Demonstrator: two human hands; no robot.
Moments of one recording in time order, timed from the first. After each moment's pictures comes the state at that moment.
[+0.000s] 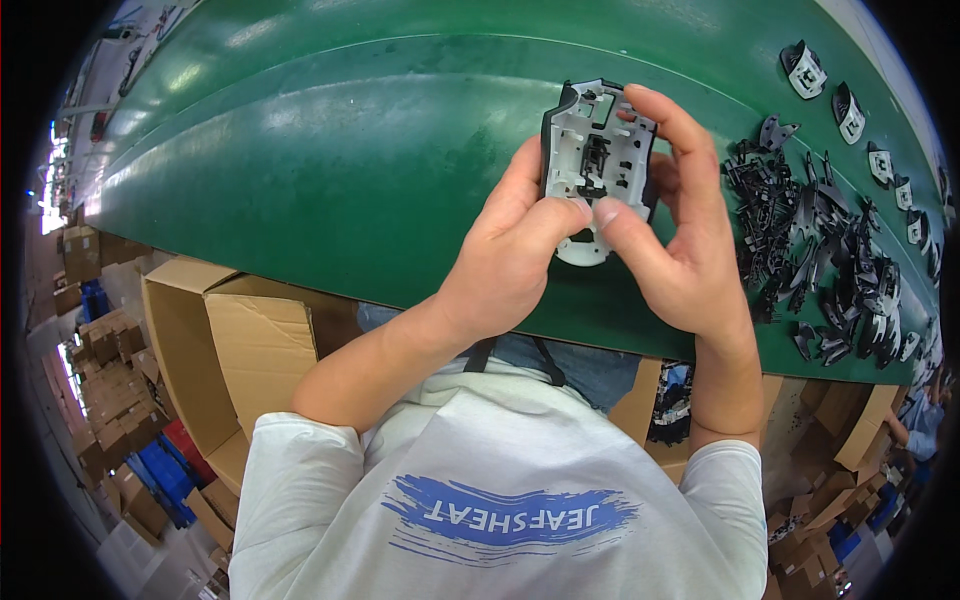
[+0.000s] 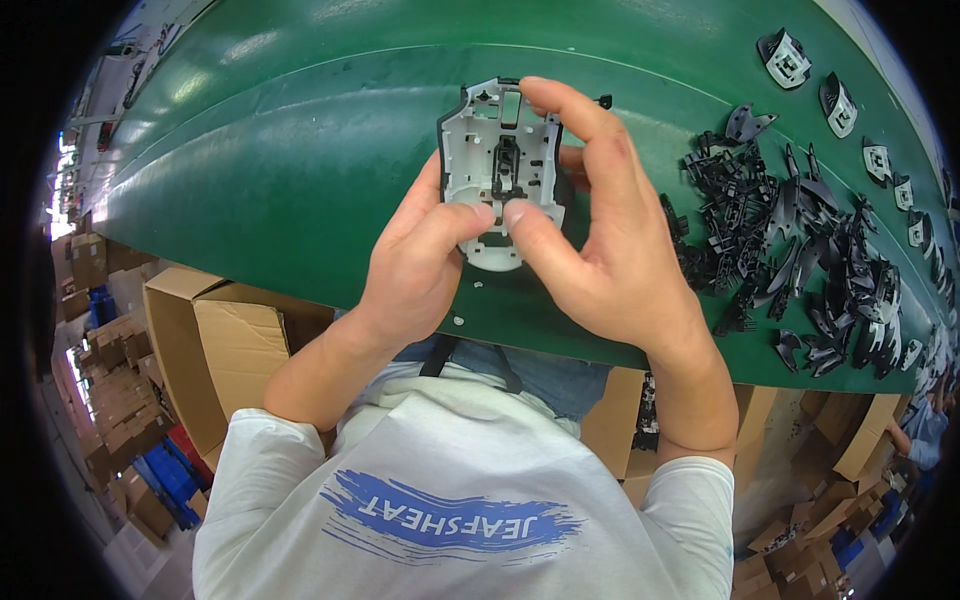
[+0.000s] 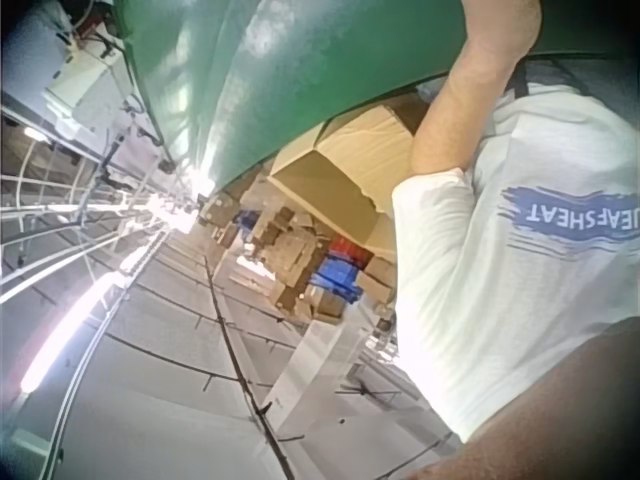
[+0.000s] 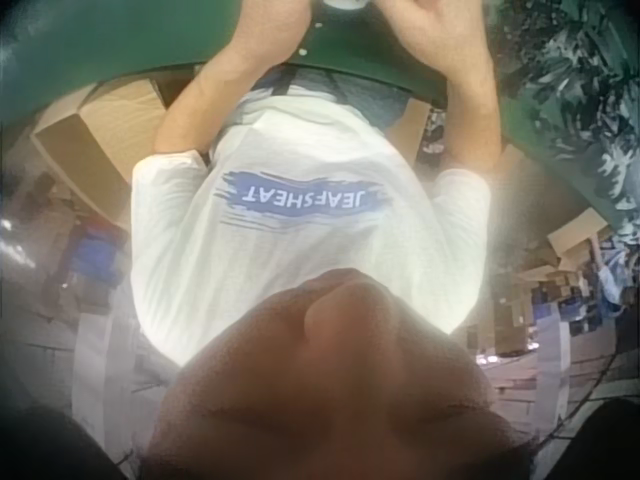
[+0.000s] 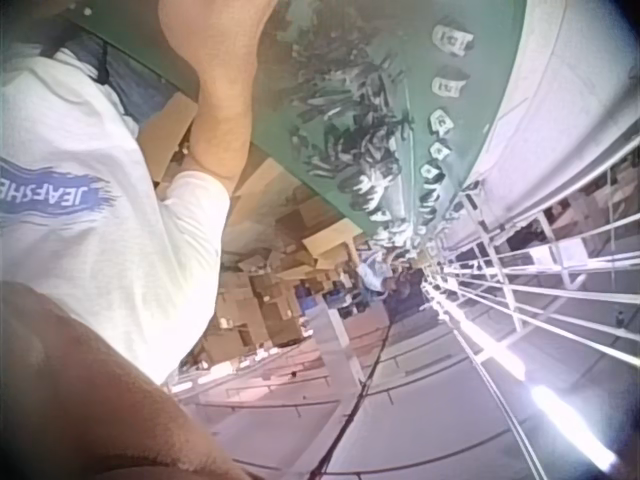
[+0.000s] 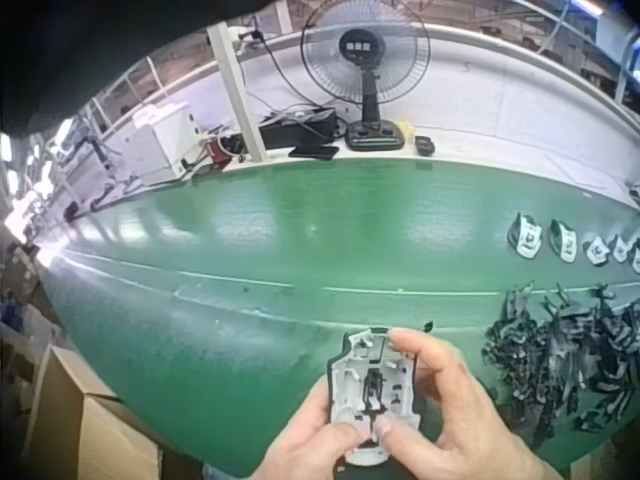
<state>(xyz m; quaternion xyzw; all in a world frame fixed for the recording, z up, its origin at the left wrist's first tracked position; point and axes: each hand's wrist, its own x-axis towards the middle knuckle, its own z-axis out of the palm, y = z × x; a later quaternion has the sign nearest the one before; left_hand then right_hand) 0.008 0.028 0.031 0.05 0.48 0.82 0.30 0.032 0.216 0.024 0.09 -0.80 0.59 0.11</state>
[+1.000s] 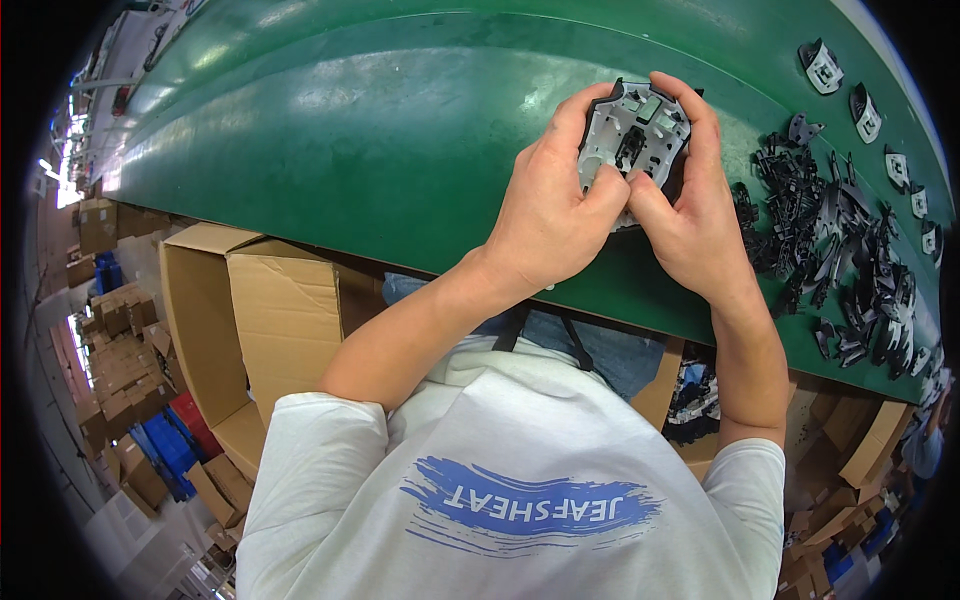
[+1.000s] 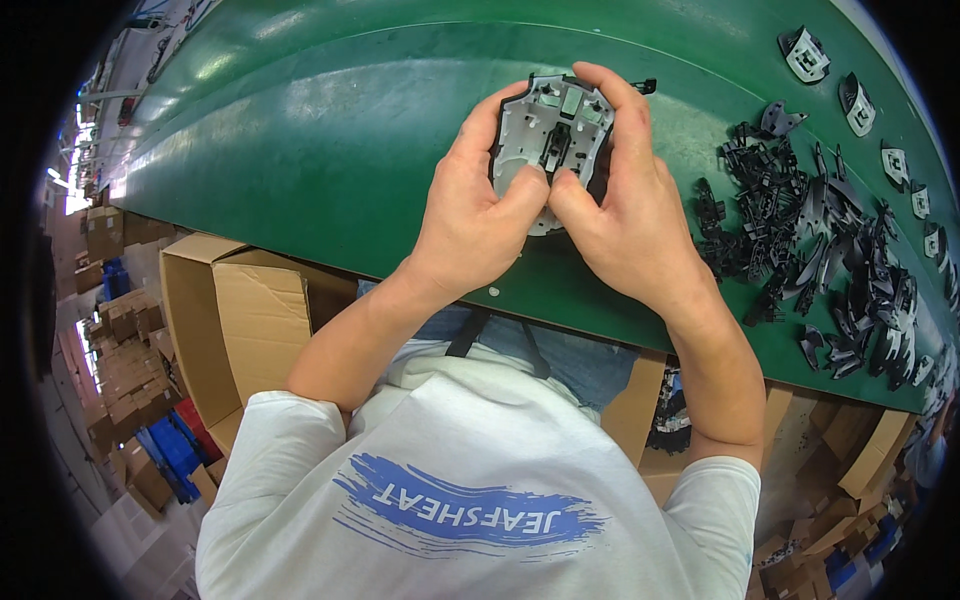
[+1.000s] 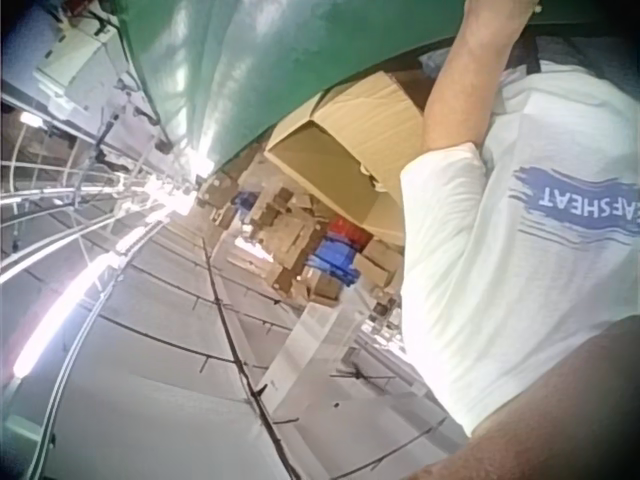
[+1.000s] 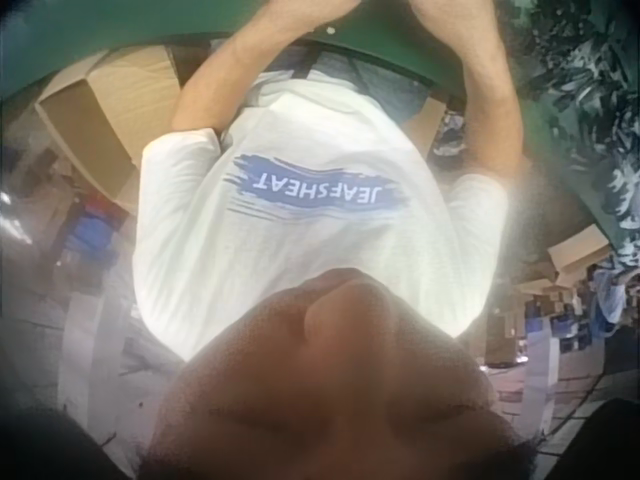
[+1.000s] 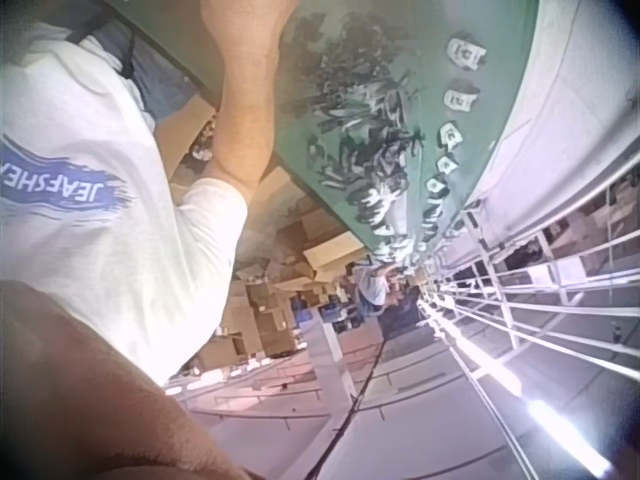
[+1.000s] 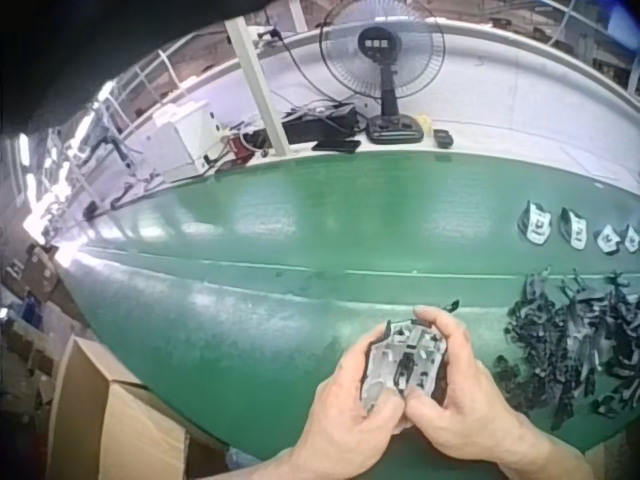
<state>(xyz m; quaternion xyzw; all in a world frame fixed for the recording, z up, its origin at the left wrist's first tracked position) 0.006 0.029 0.002 0.15 0.73 0.66 0.09 0.032 0.200 0.008 0.06 -0.81 0.59 0.05</state>
